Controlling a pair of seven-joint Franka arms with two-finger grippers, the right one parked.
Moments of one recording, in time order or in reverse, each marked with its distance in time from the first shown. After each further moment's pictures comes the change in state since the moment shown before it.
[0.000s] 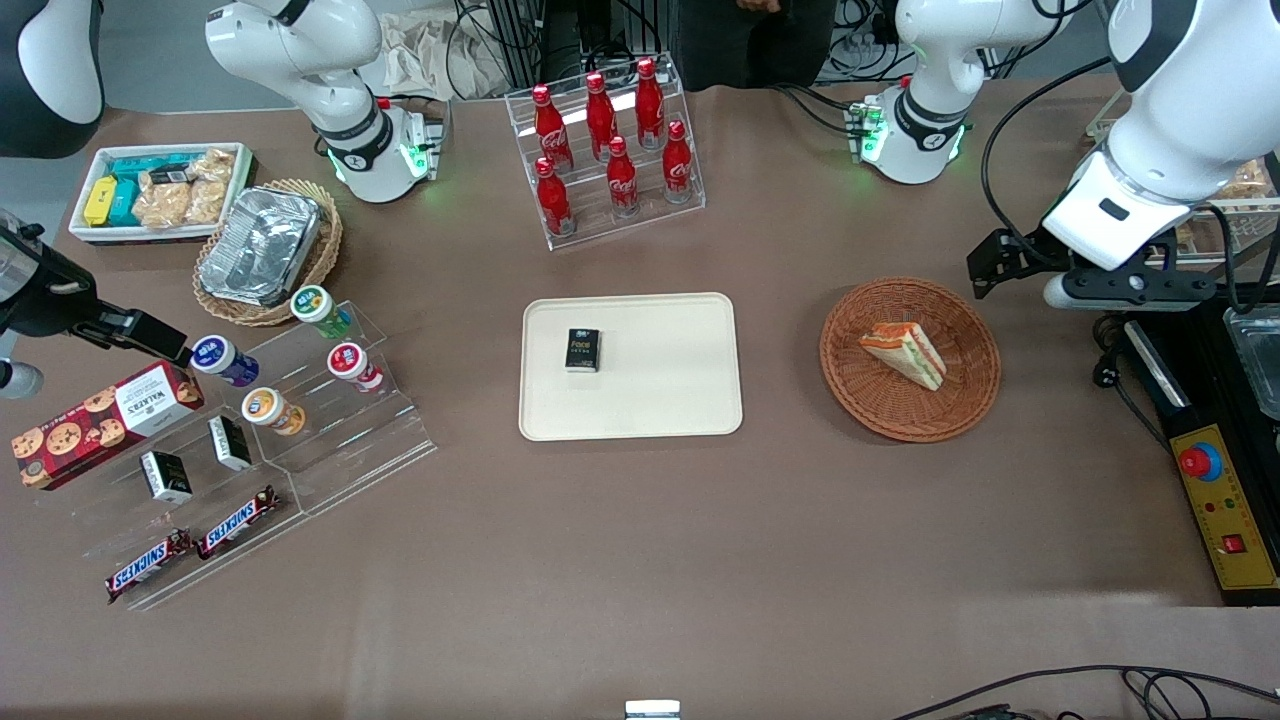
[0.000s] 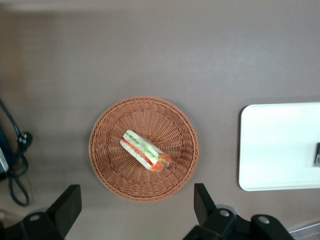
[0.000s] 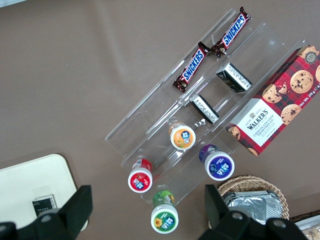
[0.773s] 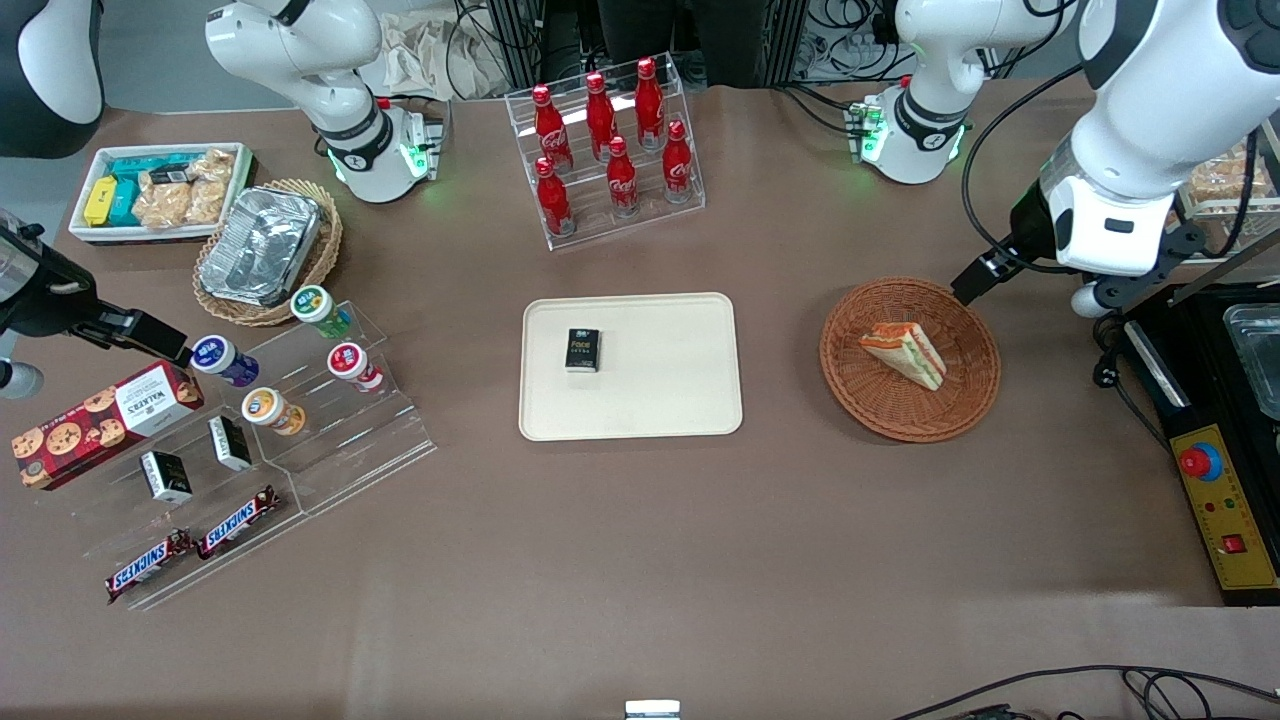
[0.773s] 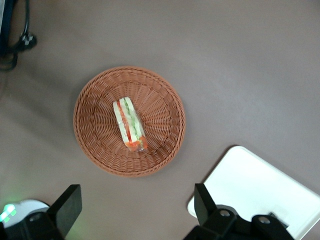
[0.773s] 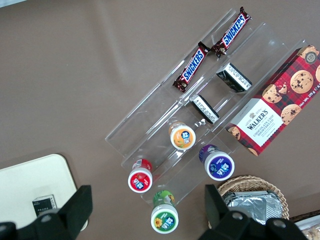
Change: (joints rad) arm -0.034 0.000 -0.017 -0.008 0.001 -0.040 -0.671
